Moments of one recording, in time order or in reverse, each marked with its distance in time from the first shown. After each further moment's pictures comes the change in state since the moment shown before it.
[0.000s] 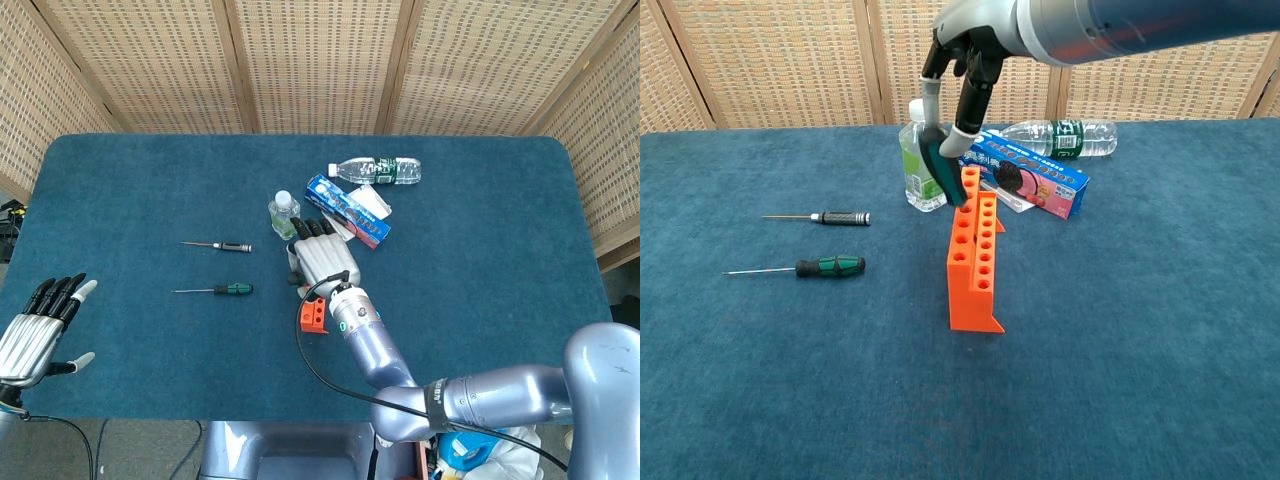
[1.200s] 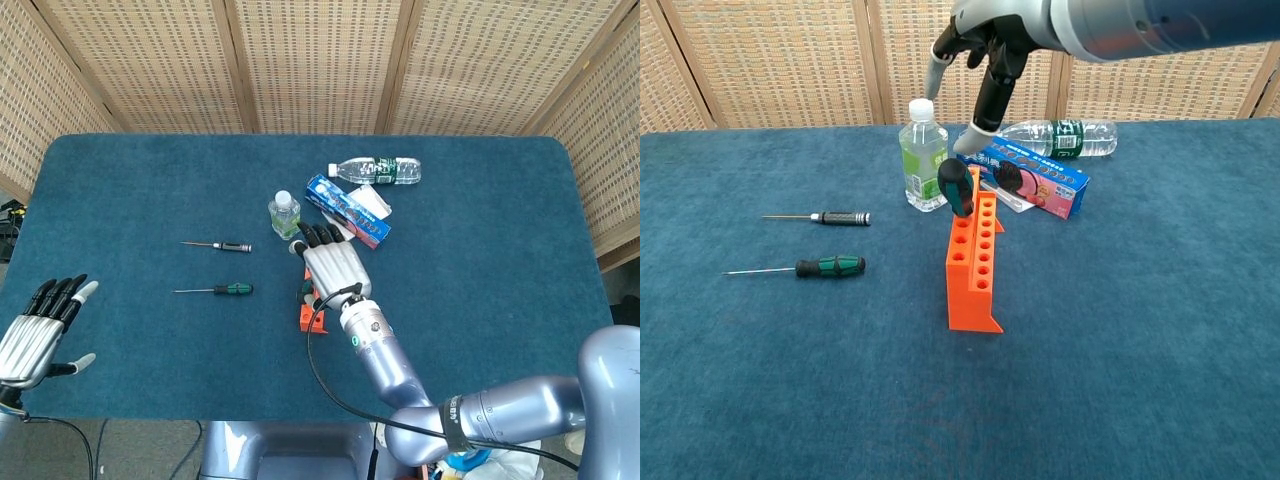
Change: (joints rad) left arm 0.001 -0.001 0.004 0.003 0.009 0.007 -0.010; right arm -0.054 0.023 -0.019 -0.128 -0.074 0.108 0.022
